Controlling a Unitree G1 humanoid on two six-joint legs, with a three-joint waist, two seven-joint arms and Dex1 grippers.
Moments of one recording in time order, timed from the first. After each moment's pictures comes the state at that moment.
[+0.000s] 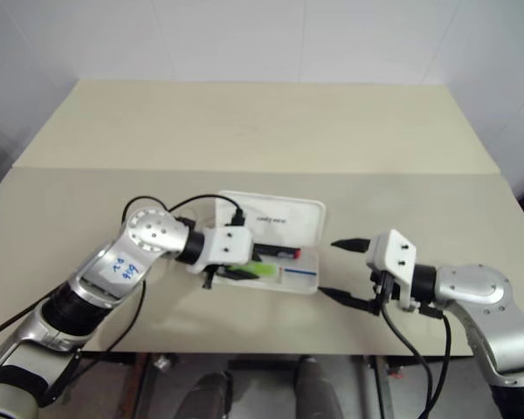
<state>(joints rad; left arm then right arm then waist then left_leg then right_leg) -0.71 0.64 -0.49 -0.26 0.01 0.55 -1.08 -0.07 -0.83 -0.13 -0.41 0.45 0.31 1.04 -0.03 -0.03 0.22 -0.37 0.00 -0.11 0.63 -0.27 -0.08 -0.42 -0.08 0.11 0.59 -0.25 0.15</state>
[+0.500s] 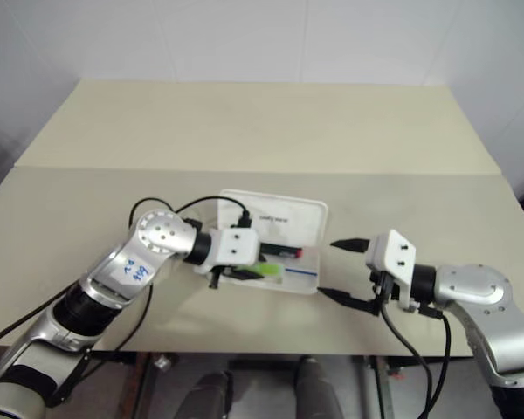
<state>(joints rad) -0.71 0.60 -0.50 -0.24 0.06 0.54 -1.08 -0.07 -0.83 -0.13 -0.42 0.45 0.31 1.03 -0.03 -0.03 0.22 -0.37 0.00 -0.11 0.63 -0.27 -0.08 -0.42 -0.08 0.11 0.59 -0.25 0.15</state>
